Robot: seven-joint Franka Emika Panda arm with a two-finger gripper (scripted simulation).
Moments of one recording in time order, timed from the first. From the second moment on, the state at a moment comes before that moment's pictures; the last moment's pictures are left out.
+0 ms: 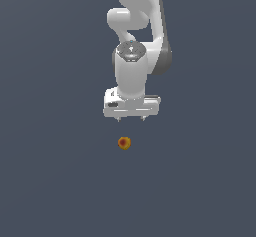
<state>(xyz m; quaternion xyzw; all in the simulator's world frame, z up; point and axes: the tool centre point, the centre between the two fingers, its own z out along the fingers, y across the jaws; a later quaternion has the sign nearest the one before) 0.005 0.012 0.168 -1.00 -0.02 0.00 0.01</state>
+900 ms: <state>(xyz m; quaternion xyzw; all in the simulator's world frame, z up) 0.021 0.027 0.188 -1.00 -0.03 -0.03 0.02</state>
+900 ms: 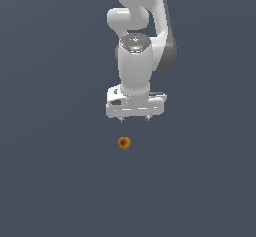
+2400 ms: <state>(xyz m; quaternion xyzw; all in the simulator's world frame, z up) 0.034 0.009 0.143 -0.94 -0.34 -0.01 0.00</state>
